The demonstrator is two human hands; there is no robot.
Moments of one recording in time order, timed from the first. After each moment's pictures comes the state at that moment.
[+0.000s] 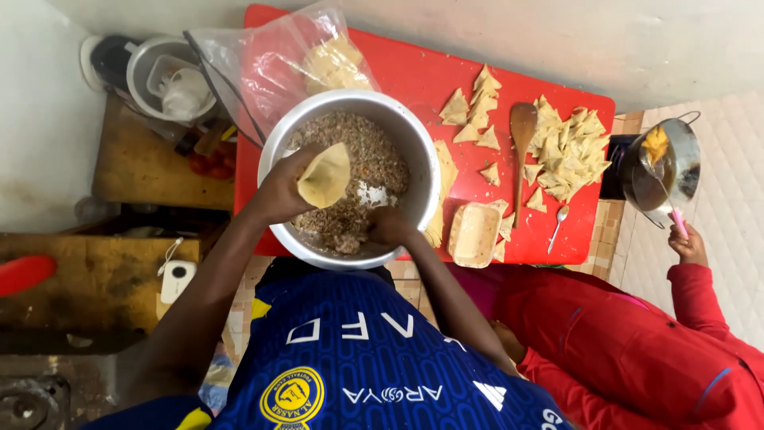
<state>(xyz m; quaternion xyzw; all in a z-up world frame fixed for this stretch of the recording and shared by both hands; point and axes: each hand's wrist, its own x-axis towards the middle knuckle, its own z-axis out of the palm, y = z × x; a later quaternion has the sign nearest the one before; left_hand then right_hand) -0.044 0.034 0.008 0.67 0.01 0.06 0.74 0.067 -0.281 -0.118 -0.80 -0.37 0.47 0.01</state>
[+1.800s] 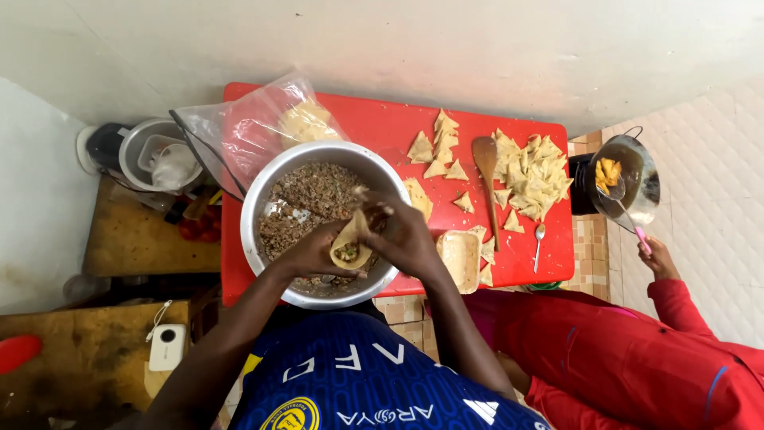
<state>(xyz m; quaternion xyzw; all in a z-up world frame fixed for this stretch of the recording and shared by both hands) -0.024 -0.048 0.012 0.54 -0.13 -0.07 0.83 0.067 -0.224 0.176 -0.78 -0.35 0.10 0.51</state>
